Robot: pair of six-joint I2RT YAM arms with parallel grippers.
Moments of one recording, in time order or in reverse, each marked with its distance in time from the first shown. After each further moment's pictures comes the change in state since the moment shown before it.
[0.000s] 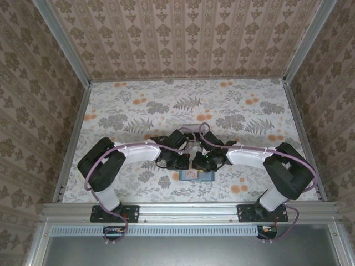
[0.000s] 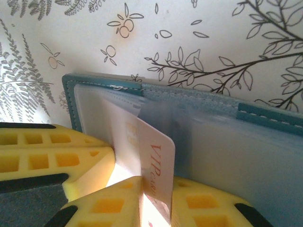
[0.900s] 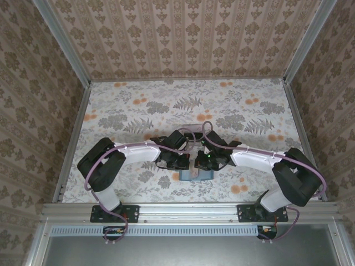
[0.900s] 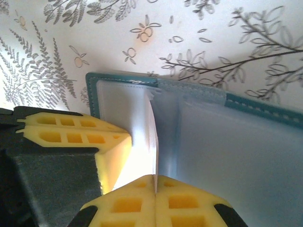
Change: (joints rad) left arm 0.001 -0.001 -0.015 0.026 0.003 0.000; right arm -0.014 -0.087 -0.010 -0.044 0.035 -0.016
